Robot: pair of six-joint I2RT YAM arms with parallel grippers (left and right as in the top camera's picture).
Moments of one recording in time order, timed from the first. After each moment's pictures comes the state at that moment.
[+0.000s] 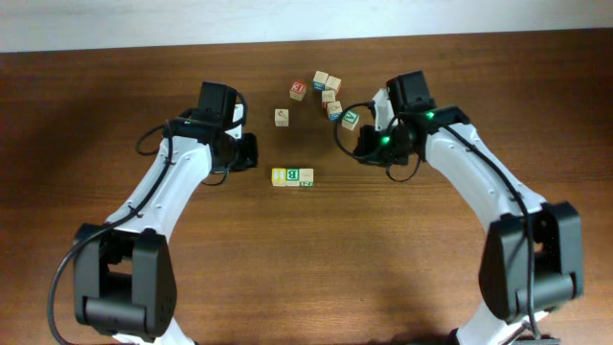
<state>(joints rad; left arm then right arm) -0.22 1.84 1.36 -0.73 0.15 -0.25 0.23 1.85 1.37 -0.71 -0.45 0.32</state>
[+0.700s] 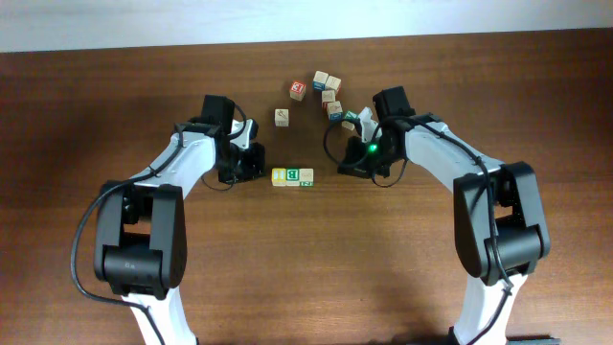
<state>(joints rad) -0.16 2.05 1.36 -0.65 0.42 -0.21 0.23 2.06 1.37 -0.61 -0.59 0.37</state>
